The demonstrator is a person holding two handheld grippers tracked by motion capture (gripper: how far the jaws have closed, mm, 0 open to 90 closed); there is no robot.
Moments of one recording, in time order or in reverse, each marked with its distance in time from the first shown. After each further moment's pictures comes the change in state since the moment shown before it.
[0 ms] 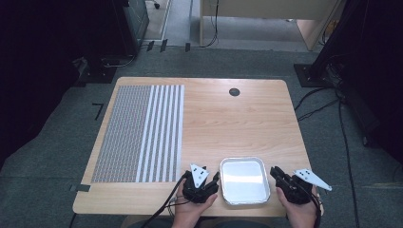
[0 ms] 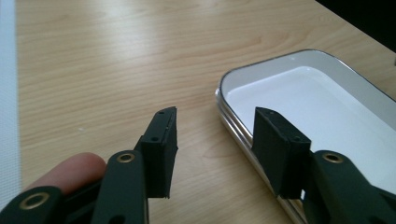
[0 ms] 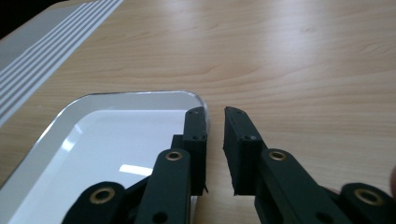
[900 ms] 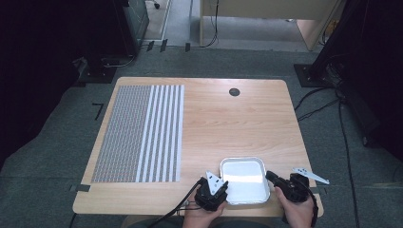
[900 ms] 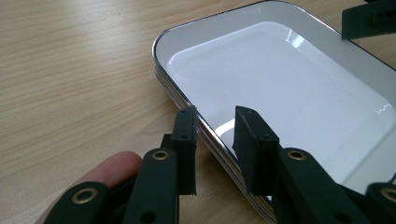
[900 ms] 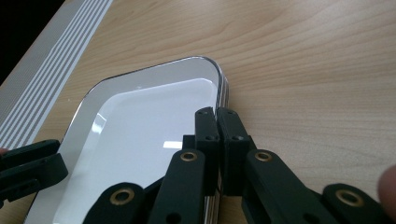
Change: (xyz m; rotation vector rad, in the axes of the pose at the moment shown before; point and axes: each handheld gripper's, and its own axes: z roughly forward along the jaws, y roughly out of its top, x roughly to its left) left arm -0.028 -0.016 0.015 0.082 -0.066 0.086; right arm -0.009 -0.005 0.013 0.146 0.110 0.202
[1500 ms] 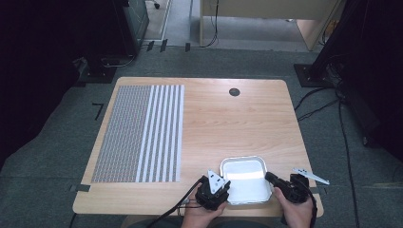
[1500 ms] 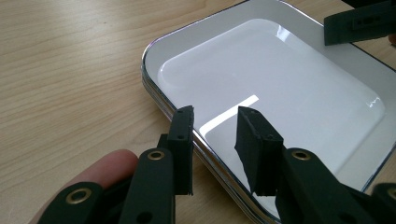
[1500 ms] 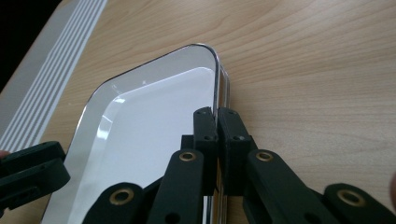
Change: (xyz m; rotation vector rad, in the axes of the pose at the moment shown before) left arm 0.000 0.006 -0.001 0.001 -0.048 0.027; right arm 0.004 -0.001 -0.002 0.010 -0.018 0.051
